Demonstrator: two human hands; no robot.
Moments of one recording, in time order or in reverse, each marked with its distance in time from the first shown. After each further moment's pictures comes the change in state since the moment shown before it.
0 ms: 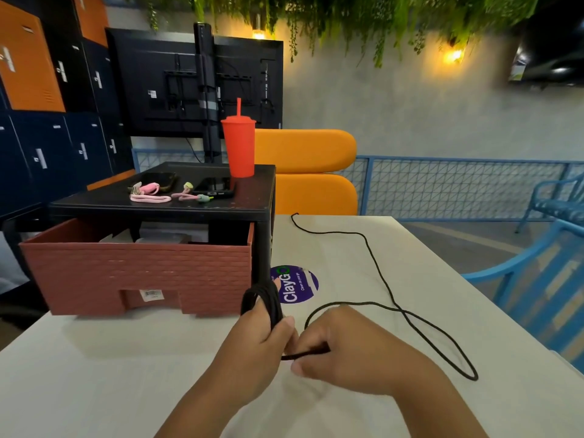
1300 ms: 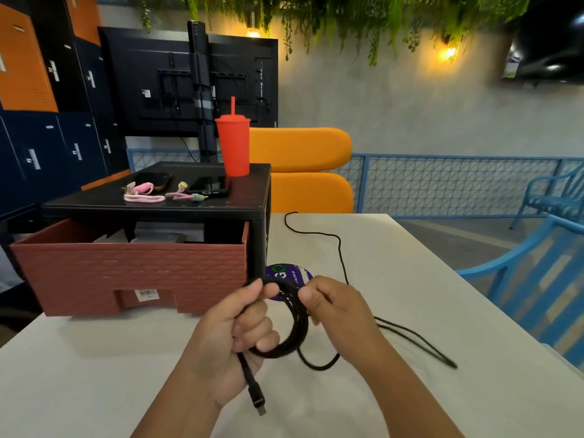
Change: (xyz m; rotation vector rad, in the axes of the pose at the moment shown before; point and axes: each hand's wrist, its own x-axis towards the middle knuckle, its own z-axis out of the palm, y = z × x) left_hand 0.003 0.014 -0.014 -1.170 -0.115 -0.340; right_hand 0.021 0.028 0.016 0.392 0.497 -0.050
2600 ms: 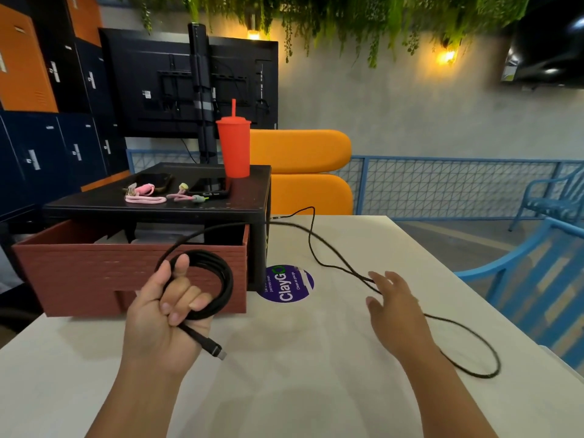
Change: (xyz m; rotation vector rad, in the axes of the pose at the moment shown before) left_hand 0.000 0.040 -0.032 -0.238 0.209 0.388; right_hand -0.002 0.051 -0.055 -0.745 0.245 0.411
